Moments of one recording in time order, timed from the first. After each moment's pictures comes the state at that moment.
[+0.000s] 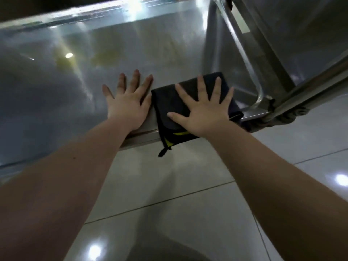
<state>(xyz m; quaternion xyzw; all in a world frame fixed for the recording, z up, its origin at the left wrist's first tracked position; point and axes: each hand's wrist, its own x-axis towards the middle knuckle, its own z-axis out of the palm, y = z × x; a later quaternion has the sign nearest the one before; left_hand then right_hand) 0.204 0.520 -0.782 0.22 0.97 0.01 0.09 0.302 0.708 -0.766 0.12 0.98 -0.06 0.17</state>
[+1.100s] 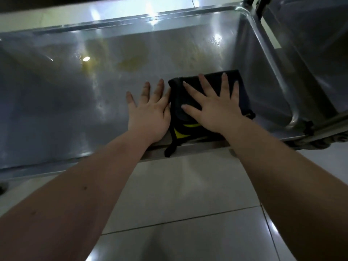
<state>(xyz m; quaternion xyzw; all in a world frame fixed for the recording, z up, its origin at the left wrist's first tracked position) 0.202 0.517 -0.788 0.22 0.97 0.01 0.08 0.245 0.697 -0.772 0.07 0.99 -0.05 0.13</state>
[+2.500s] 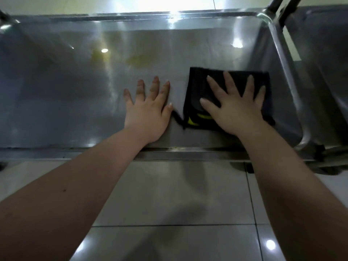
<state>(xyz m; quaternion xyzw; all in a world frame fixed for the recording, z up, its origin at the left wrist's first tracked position) 0.204 0.519 -0.790 0.16 0.99 0.00 0.06 0.238 0.734 -0.772 0.09 0.98 -0.09 0.12</state>
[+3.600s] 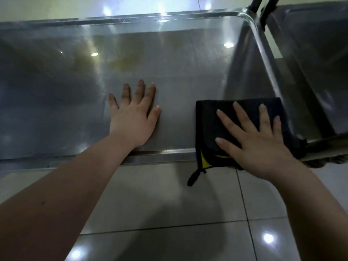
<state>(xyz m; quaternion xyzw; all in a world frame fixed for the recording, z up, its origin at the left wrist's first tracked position) 0.206 0.521 -0.790 0.15 0.99 0.01 0.04 0.332 0.778 -0.763 0.06 0.98 -0.08 0.19</state>
